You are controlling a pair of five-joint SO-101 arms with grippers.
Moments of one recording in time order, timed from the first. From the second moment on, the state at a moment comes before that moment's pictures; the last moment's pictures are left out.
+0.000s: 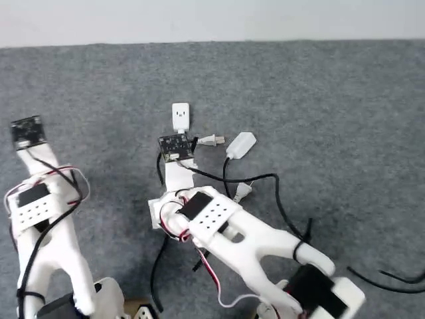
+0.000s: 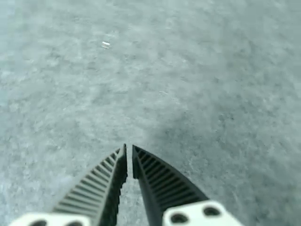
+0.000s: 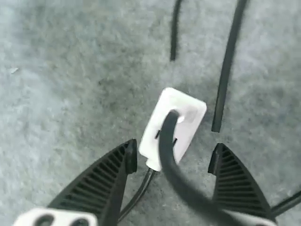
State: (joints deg) left arm -32.1 -22.6 51.1 42.9 -0.7; right arm -51.3 -5.3 36.6 41.5 -34.7
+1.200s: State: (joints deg) left arm -28.3 -22.5 51.6 40.2 0.7; right arm -5.1 -20.8 22.6 76.3 -7.1
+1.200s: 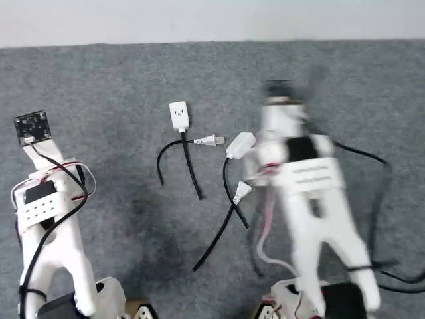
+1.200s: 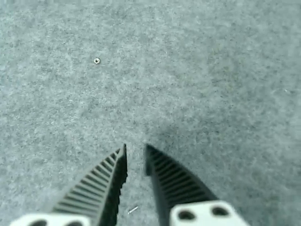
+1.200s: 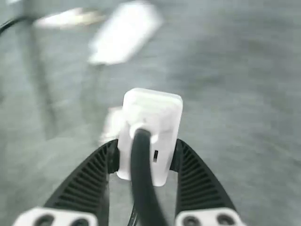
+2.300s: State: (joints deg) left arm -17.7 -0.4 35.0 49.8 3.7; right arm 37.1 12.4 -2.0 90.9 9.3
